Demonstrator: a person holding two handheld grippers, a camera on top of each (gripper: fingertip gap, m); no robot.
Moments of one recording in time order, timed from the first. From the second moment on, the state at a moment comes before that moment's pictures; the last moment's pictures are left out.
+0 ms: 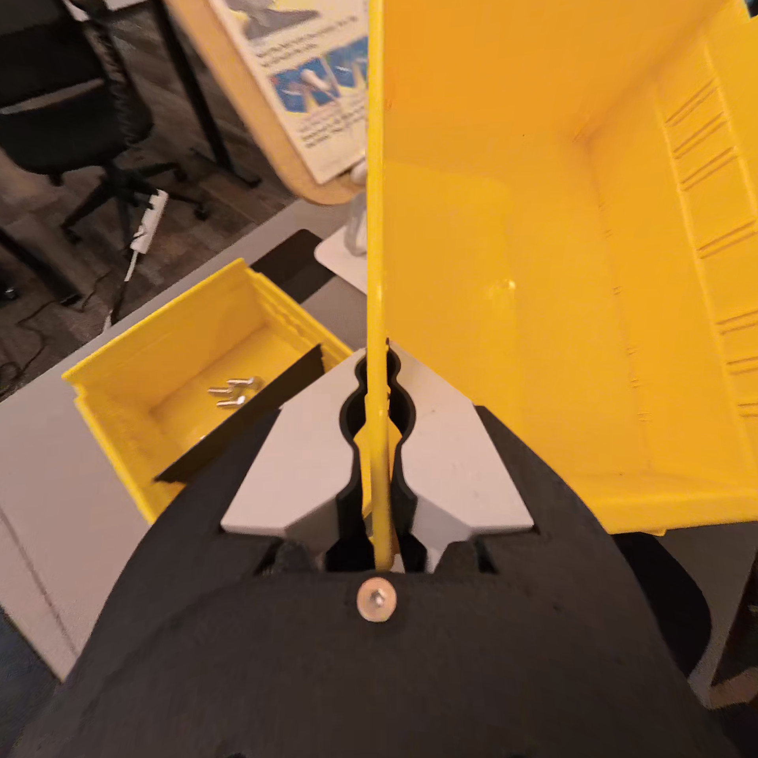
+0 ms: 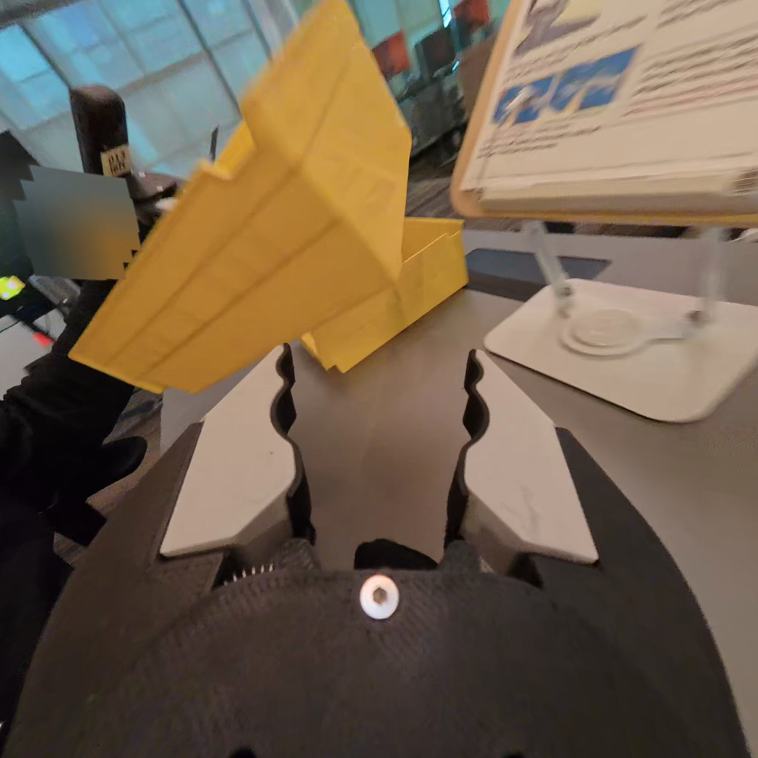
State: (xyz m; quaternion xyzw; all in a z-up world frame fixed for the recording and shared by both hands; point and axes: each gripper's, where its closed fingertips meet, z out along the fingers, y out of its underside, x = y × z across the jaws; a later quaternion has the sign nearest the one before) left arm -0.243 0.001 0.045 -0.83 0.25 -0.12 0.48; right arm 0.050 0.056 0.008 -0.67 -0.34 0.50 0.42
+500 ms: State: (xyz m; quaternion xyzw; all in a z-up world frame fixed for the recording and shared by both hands) left arm -0.036 0.071 -0.080 -0.85 0.33 -0.24 0.33; right arm 0.228 0.047 0.037 -0.67 -0.21 0.35 0.62
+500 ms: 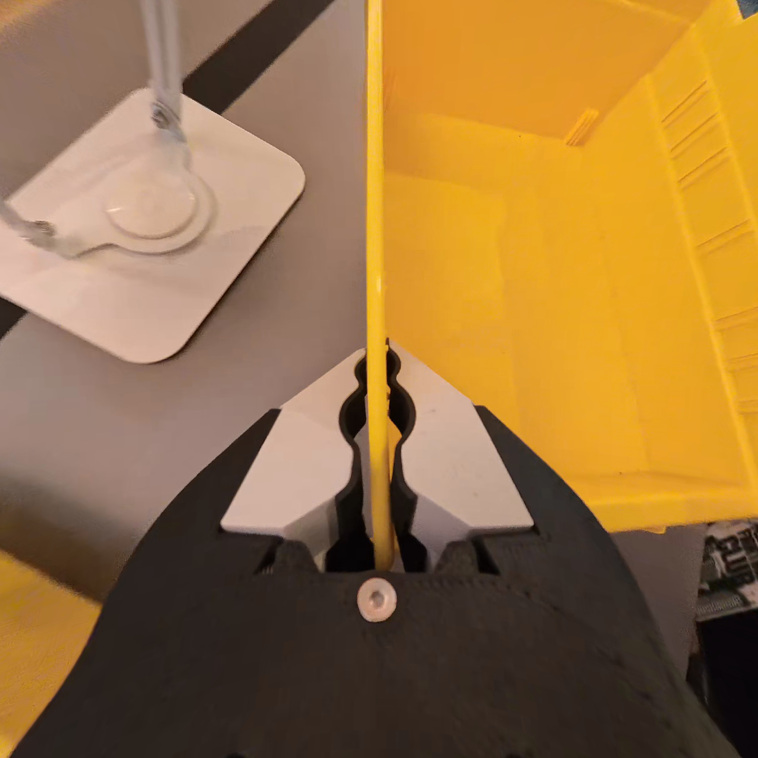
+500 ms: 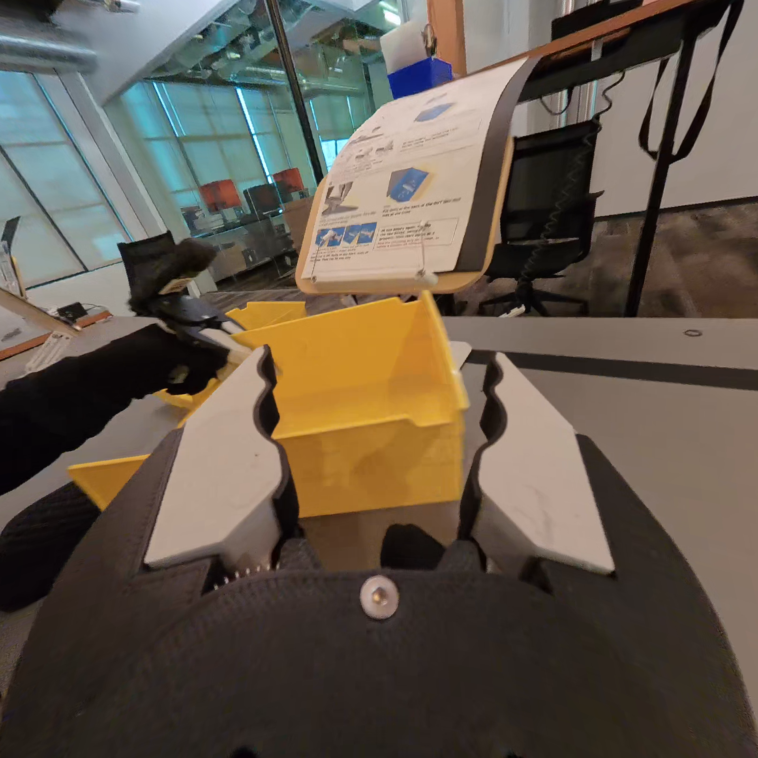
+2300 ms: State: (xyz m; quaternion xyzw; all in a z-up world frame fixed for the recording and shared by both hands) left arm 0.256 0.195 -0.110 -0.80 0.04 -0.49 0.35; right arm 0.358 0.328 -0.093 -0.83 -0.28 0.11 0.47
